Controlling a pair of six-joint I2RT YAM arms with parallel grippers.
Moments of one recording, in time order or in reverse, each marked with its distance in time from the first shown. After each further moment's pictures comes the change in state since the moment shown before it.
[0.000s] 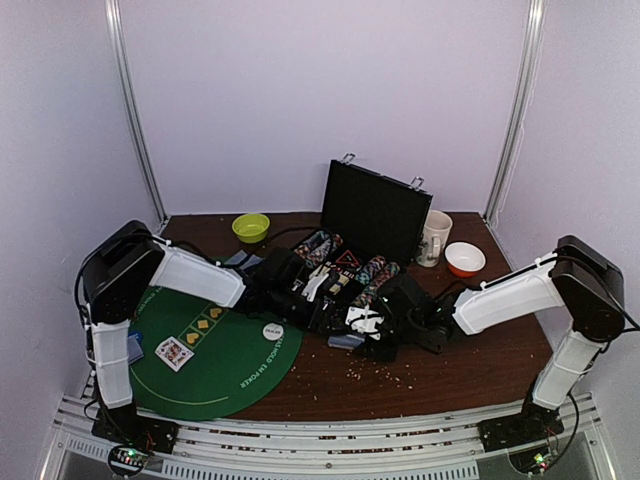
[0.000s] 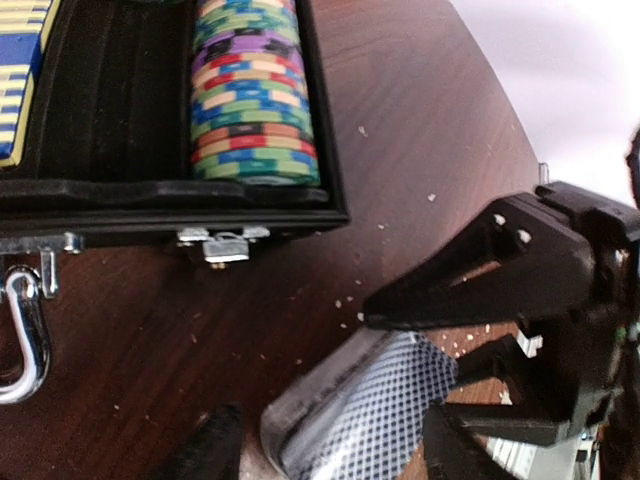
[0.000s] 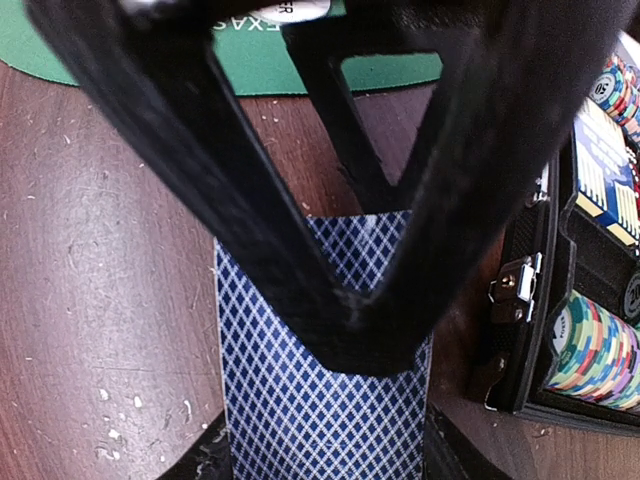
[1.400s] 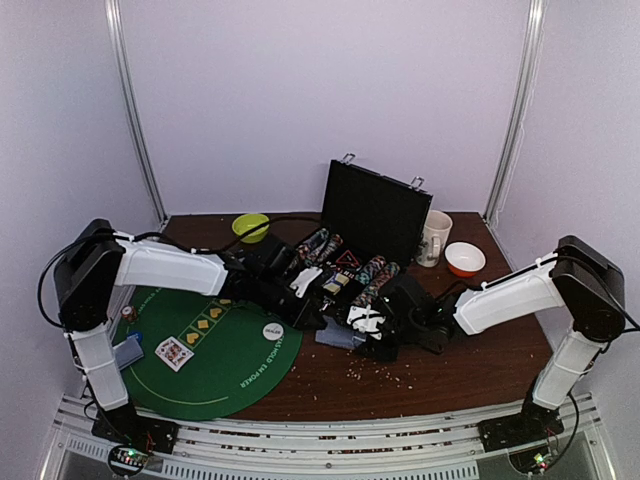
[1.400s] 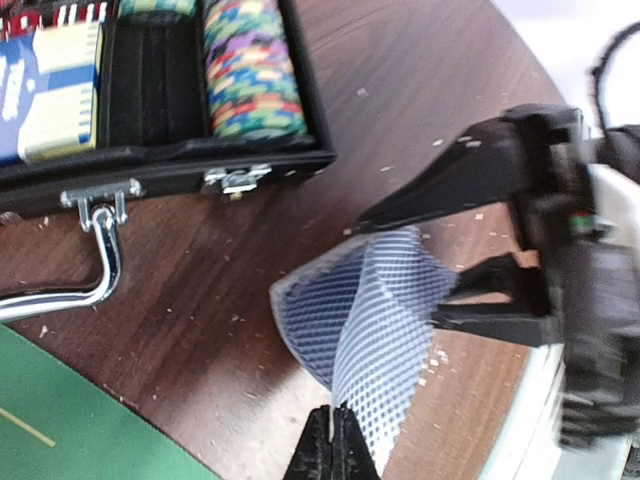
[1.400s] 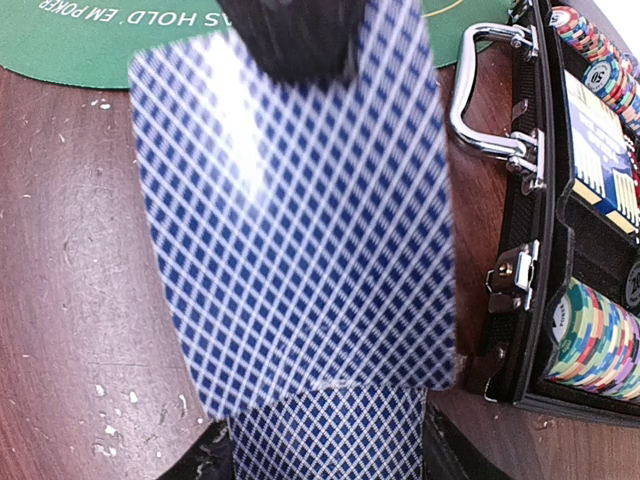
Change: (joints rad) left arm -0.007 -0.161 0.021 -0.315 -0.124 0.225; right arm -0.006 -0.004 -0.008 0.002 0.001 0.016
